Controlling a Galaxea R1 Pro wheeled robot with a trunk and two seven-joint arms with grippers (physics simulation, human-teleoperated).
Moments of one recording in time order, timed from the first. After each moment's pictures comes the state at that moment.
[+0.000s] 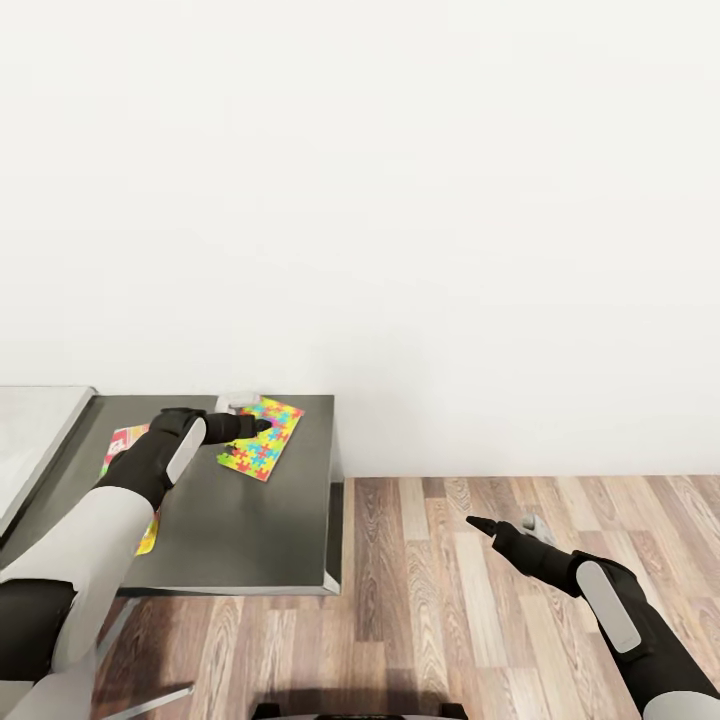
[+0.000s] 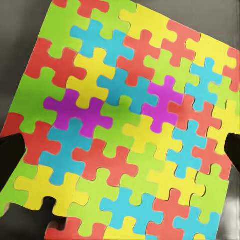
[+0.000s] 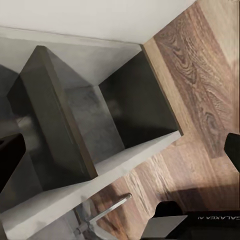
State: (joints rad) left arm -1.03 0.16 -0.14 -0.69 0.26 0.68 -0.20; right arm -0.45 -0.20 -0.13 -0.95 -0.75 0.72 0.34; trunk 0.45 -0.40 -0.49
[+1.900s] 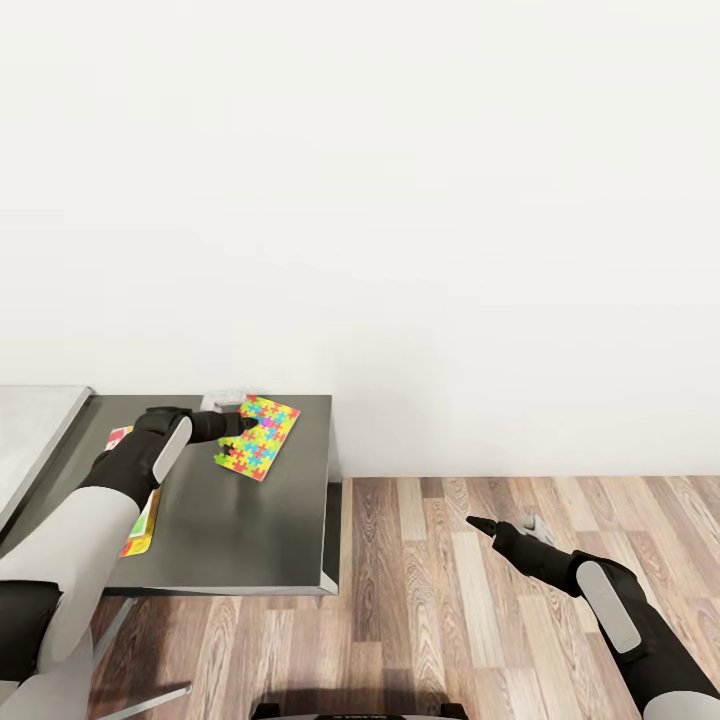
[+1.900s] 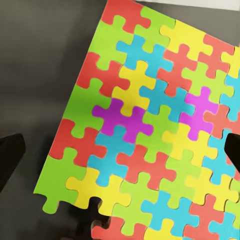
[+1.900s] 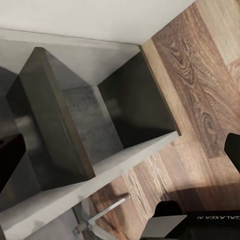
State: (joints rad) left arm -1.03 0.20 -0.13 -0.69 0.26 0.66 -0.19; right arm -0.45 -0.20 -0.13 -0.95 -0.75 0.72 0.34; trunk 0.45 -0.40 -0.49
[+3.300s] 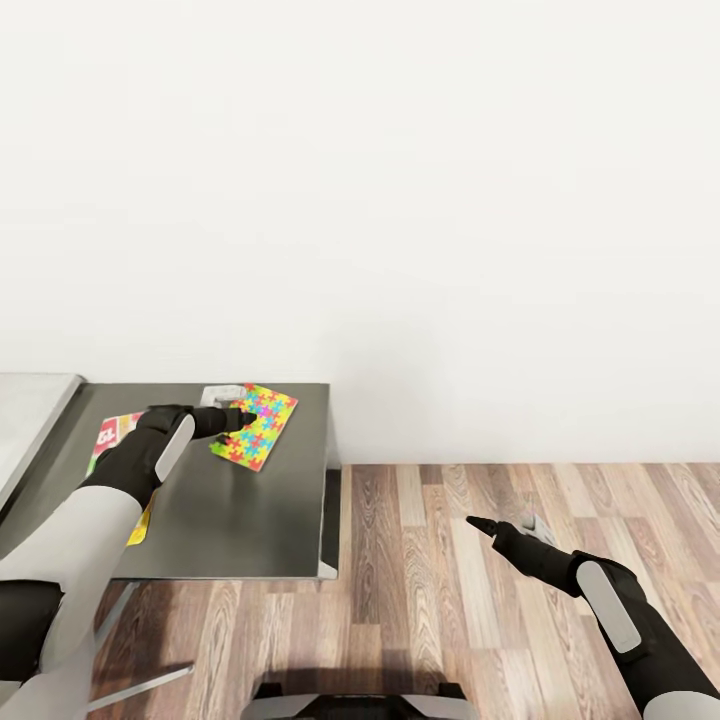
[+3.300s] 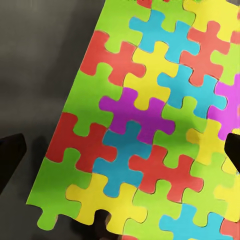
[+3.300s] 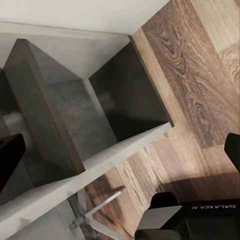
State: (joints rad) left arm -1.03 0.19 -0.14 -0.71 0.25 0.63 -0.14; right arm -0.45 -0.20 -0.13 -0.95 -0.75 0.72 0.34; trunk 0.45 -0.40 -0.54
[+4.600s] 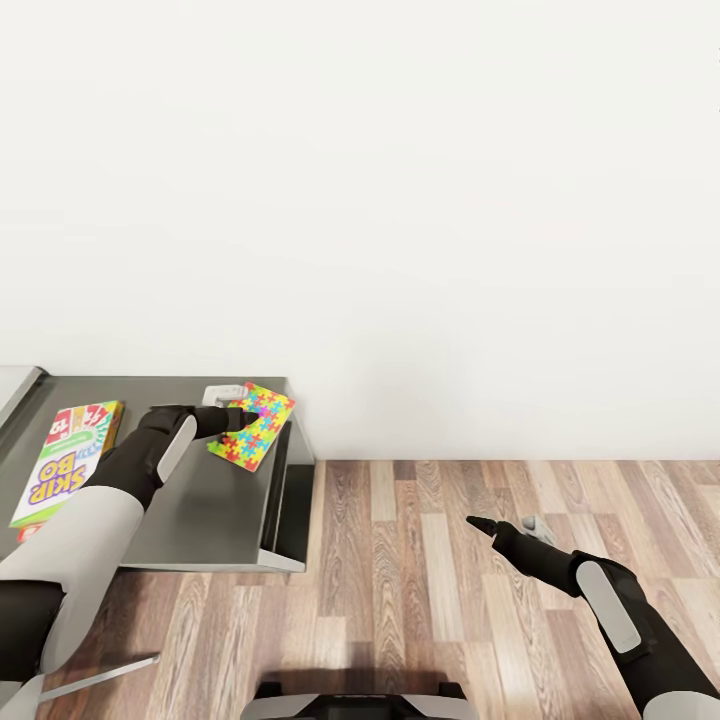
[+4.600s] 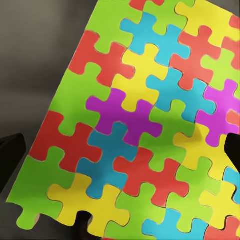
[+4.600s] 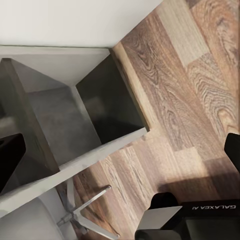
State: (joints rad) left arm -1.03 0.19 -0.14 -0.71 0.25 0.62 -0.14; right arm -0.45 -0.20 -0.13 -0.95 -0.75 0.72 0.34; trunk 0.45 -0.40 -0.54
